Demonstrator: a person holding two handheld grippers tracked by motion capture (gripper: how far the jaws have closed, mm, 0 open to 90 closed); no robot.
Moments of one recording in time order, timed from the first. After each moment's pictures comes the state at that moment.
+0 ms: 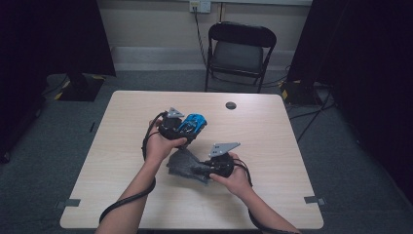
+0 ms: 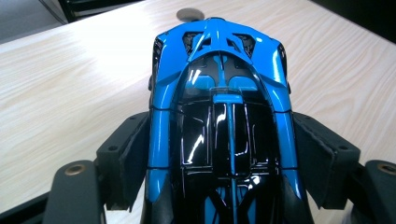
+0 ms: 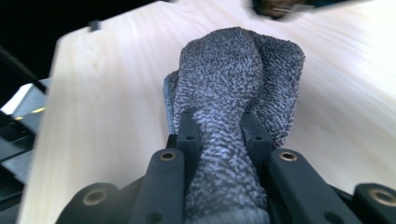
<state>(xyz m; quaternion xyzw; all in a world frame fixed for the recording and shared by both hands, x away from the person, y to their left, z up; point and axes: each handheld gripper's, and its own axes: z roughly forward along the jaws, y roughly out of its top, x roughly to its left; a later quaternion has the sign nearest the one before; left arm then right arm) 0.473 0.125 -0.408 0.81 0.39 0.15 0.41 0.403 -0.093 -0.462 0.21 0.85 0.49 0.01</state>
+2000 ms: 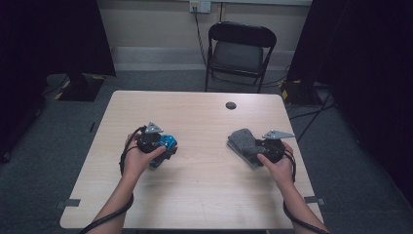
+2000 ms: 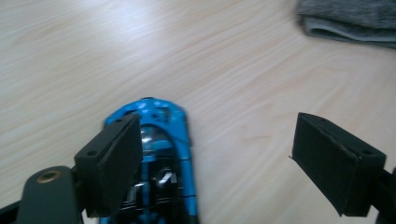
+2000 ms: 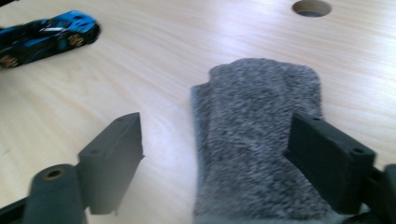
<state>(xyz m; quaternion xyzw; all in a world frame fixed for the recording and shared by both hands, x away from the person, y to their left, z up) 0.435 0.178 -0.435 0.82 0.40 0.14 0.39 0.440 -0.239 -0.458 0.41 0.79 0.44 0.15</state>
